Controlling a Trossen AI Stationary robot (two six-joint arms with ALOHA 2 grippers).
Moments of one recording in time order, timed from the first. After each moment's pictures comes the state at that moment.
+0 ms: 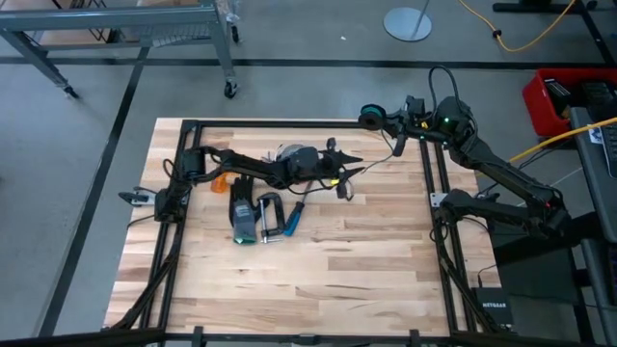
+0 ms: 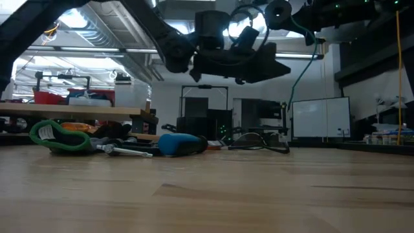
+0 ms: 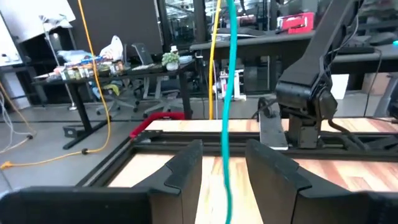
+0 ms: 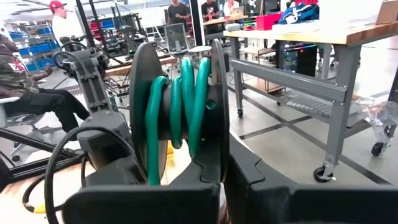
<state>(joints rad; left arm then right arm) 0.19 2.16 1.35 0.82 -0.04 0.11 -0.80 0.87 0.76 0.07 -0.53 0.10</state>
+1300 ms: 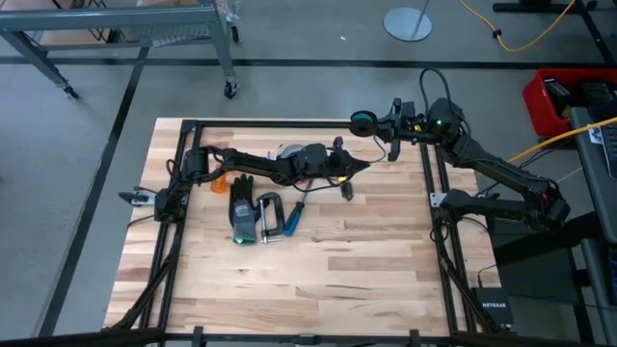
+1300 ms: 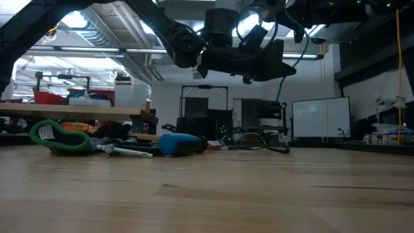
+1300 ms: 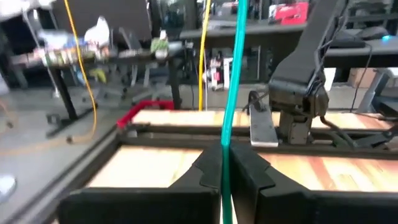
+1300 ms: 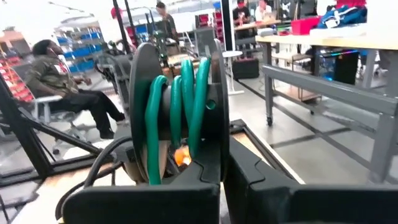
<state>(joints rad) 0.19 2.19 1.47 0.68 0.01 0.08 -0.72 0.94 0.76 0.19 -0.57 0.14</state>
